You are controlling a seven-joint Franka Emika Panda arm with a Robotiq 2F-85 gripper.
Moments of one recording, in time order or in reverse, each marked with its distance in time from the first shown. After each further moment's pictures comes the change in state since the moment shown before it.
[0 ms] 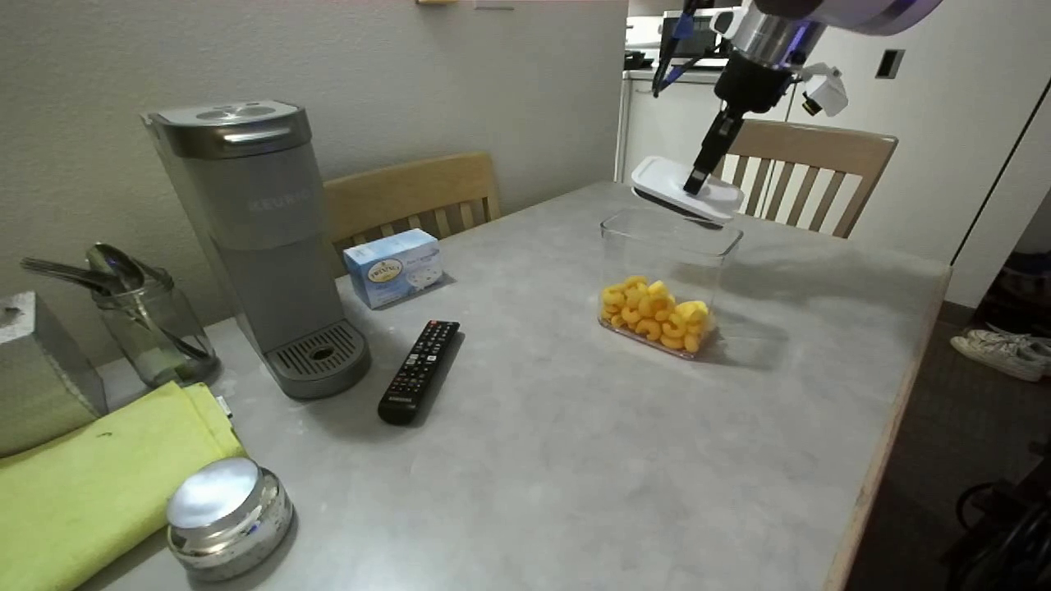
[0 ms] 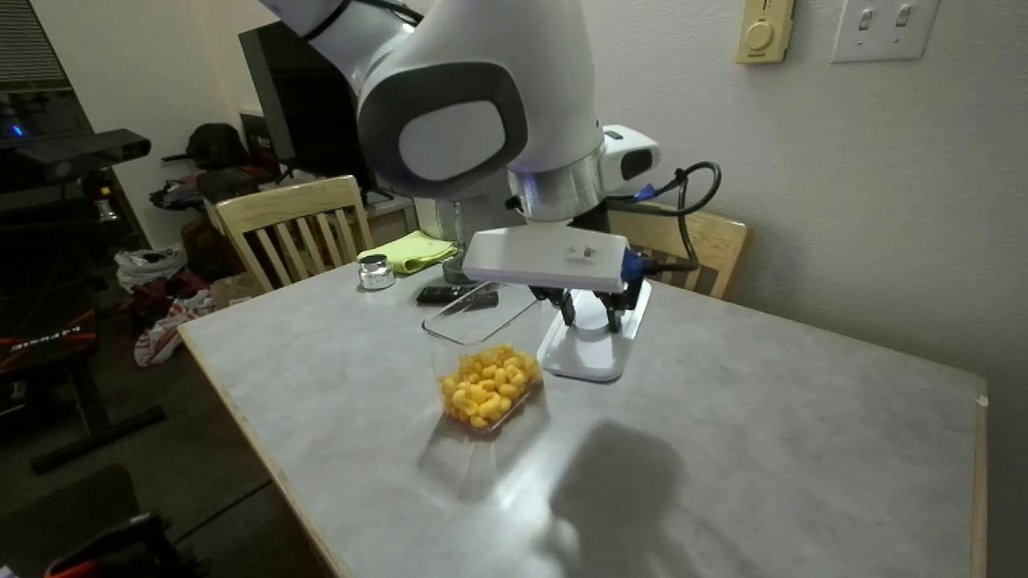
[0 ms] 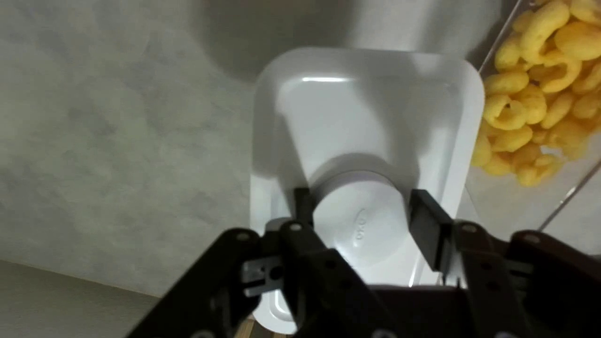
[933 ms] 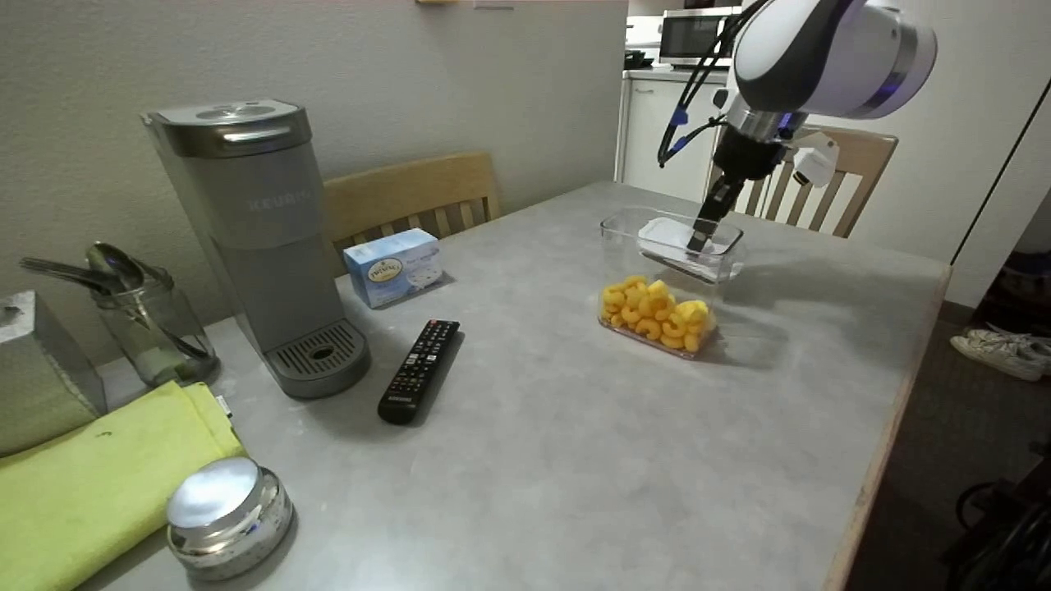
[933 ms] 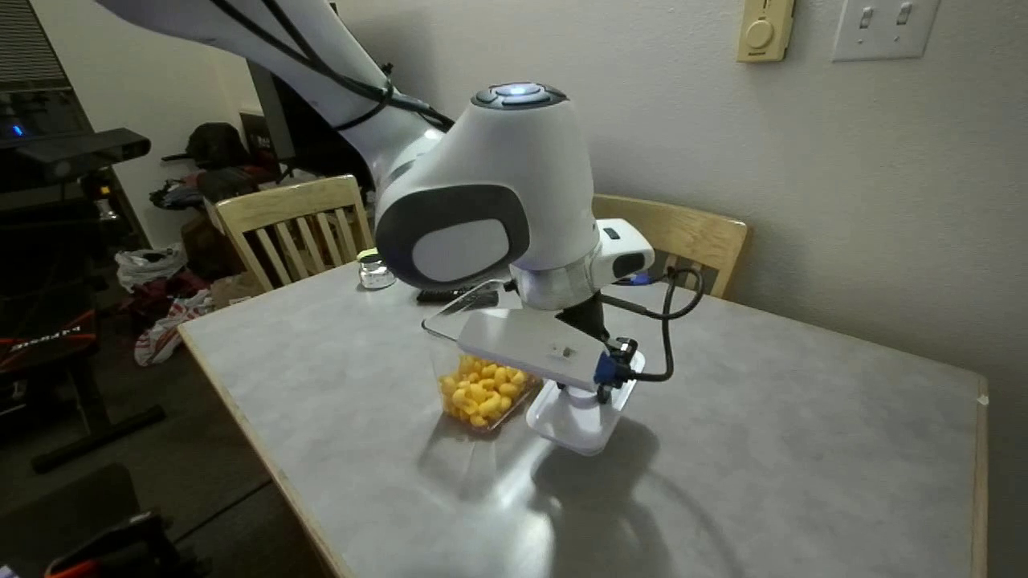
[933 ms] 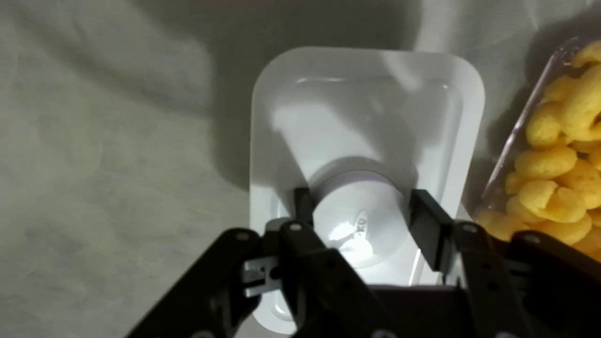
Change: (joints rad) arm -0.062 0.143 0.059 -0.019 -0.021 0.103 0.104
